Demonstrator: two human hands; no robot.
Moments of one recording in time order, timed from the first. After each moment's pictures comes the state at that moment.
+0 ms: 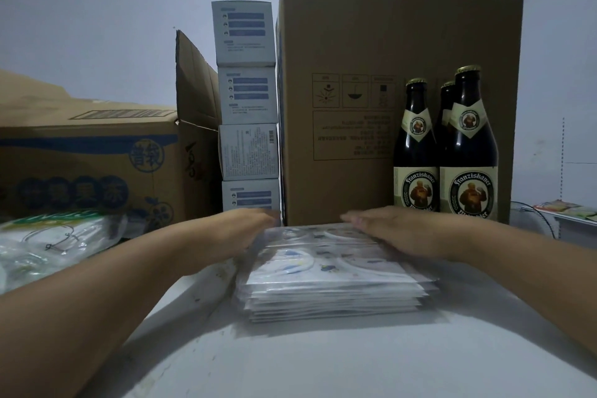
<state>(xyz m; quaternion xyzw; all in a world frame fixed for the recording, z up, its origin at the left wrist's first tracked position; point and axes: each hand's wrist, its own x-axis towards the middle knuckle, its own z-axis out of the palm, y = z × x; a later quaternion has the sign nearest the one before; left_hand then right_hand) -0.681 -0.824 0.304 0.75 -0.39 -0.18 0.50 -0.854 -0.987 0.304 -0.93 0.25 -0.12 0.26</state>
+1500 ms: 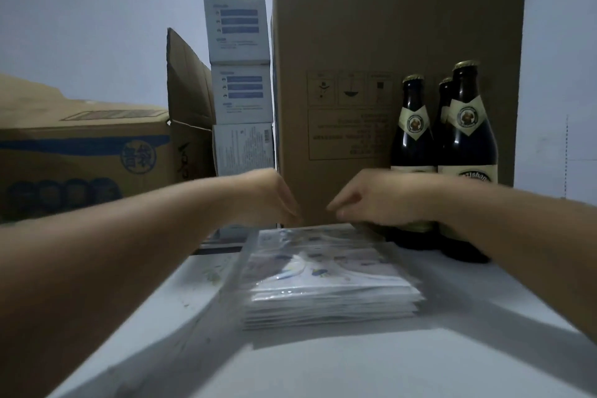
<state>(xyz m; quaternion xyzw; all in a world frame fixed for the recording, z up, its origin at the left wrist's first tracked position) -0.690 -0.866 0.348 0.83 -0.53 0.00 0.17 -0.831 -0.992 0.344 -0.97 0.18 -0.11 0.08</state>
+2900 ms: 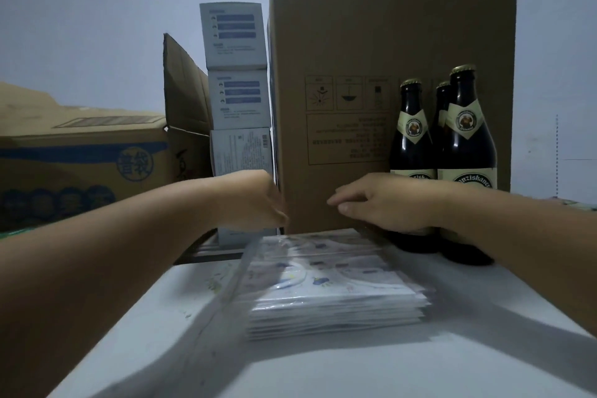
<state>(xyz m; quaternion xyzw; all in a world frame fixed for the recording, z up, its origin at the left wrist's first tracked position) -0.669 -0.862 0.349 0.85 -0.51 0.07 0.14 -0.833 -0.996 0.340 -0.96 0.20 -0.15 0.09</state>
